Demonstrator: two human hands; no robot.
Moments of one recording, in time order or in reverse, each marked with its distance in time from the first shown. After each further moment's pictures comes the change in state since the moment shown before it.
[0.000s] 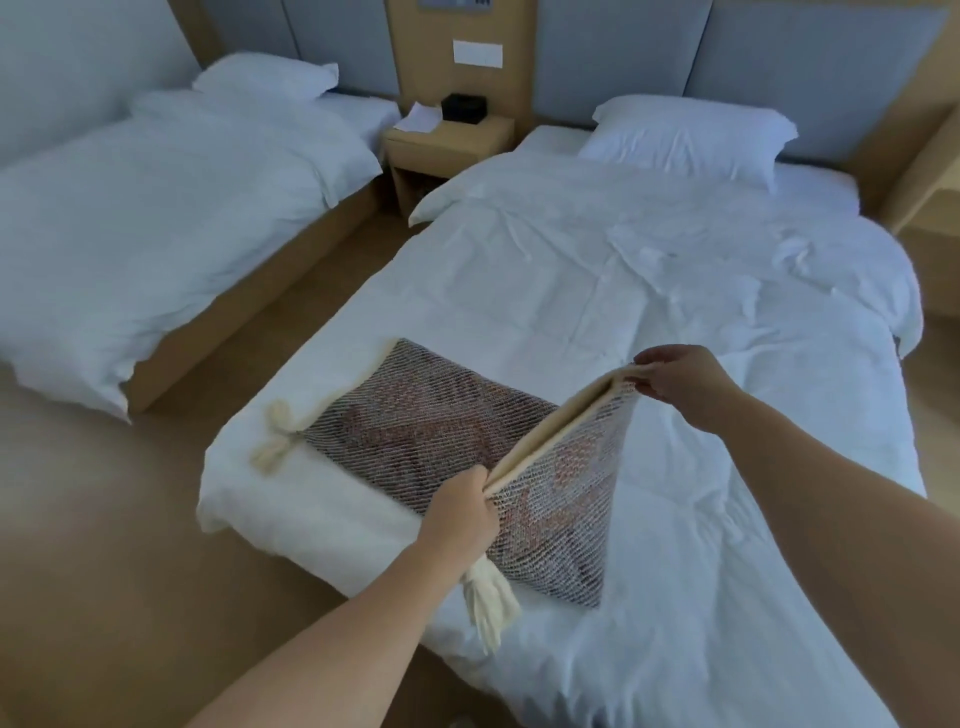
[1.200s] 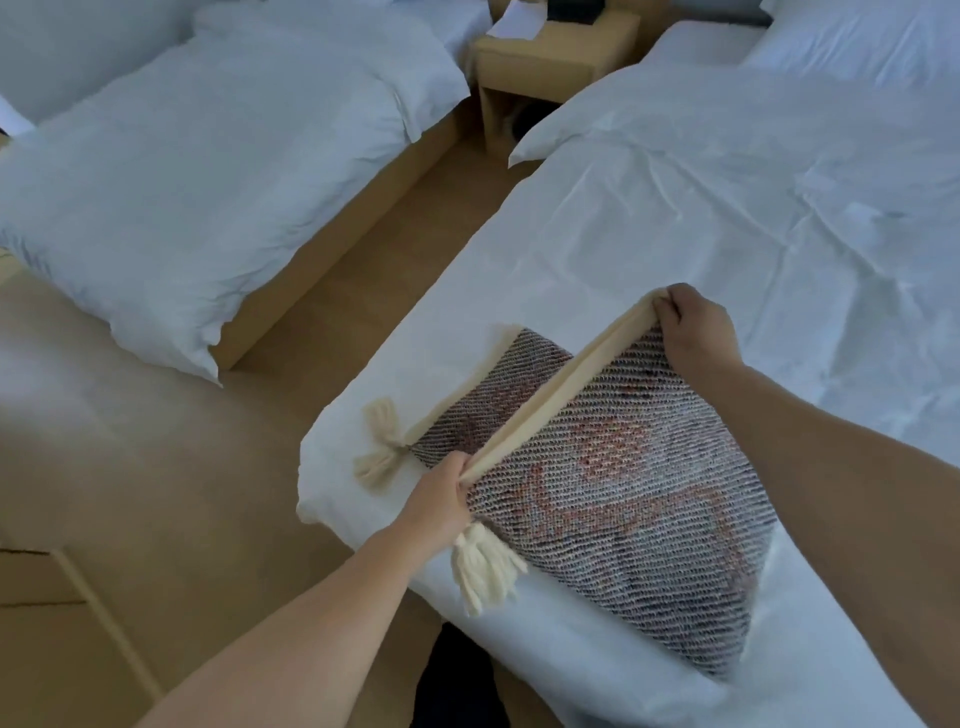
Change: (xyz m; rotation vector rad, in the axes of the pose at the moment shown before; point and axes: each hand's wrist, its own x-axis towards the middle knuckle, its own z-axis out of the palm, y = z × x) left_hand 0.149 -0.243 -0.100 -0.142 -0.115 -0.187; right_hand 0.158 -0.039 0.277 -0.606 0.057 -0.417
